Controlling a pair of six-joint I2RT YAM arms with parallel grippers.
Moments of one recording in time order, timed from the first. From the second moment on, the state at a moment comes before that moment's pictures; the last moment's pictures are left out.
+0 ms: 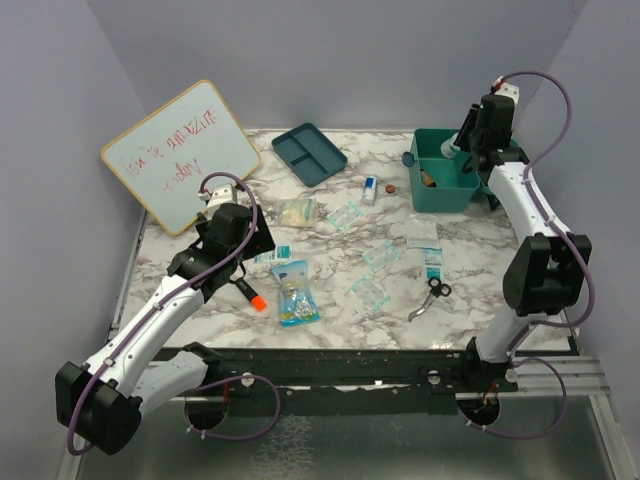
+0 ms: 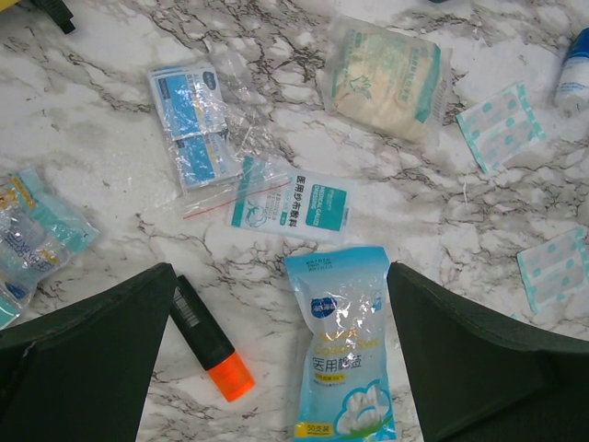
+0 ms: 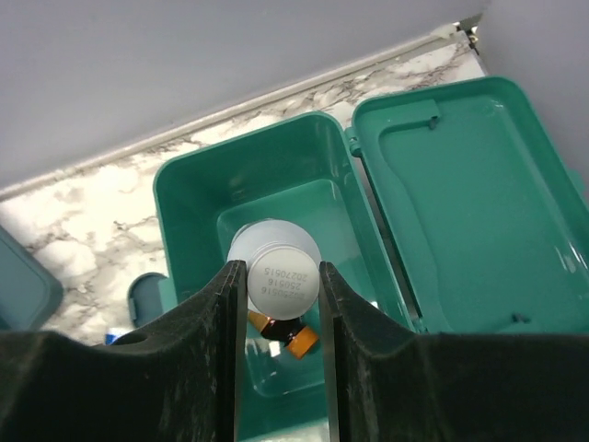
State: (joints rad) left arm -0.49 0.98 0.83 -0.53 -0.36 -0.60; right arm 0.02 1.69 1.55 -0.25 0.26 0.28
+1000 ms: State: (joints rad) left arm -0.49 0.98 0.83 -0.52 -0.34 -0.60; right arm 0.04 2.02 1.55 0.11 0.13 -0.20
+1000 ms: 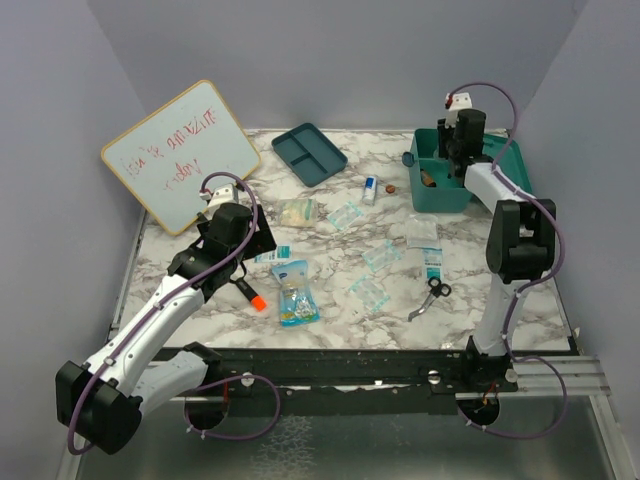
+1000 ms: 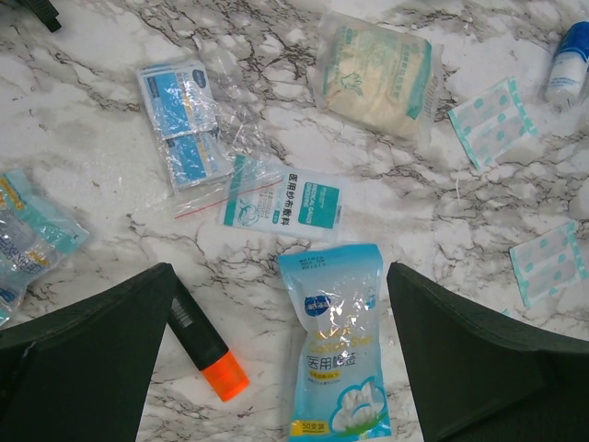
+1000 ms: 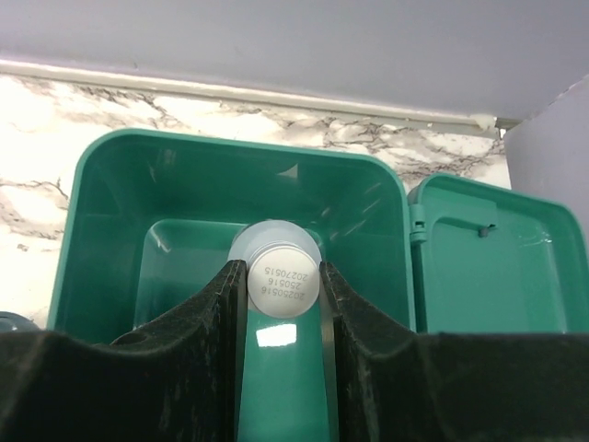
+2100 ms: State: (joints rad) left arm -0.49 0.98 0.82 -0.52 -0.34 -0.60; right arm 0.04 2.05 1.57 -0.09 0.14 -0.05
